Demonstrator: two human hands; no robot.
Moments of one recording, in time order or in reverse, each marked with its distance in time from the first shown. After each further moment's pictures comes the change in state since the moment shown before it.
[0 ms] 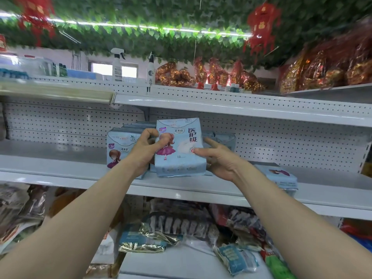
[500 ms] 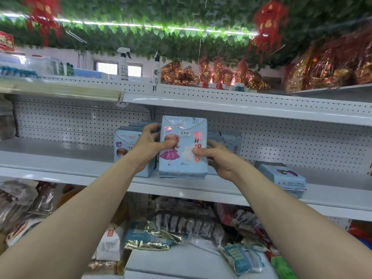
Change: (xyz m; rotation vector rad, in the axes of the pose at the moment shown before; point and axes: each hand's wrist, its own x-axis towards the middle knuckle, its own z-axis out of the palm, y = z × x) left_hand 0.004 0.008 -0.016 0.183 -0.008 -0.006; right_hand 0.017 0.010 0.015 -0.213 0.001 -0.053
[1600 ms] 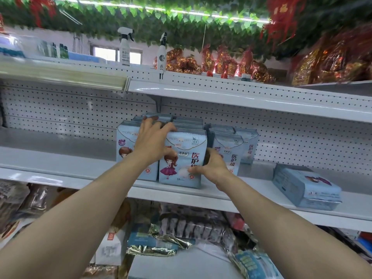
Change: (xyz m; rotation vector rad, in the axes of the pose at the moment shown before) left_hand 0.080 -0.040 -0.039 1.282 0.114 0.364; right_hand 0.087 0.068 0.038 -0.397 0.252 -0.014
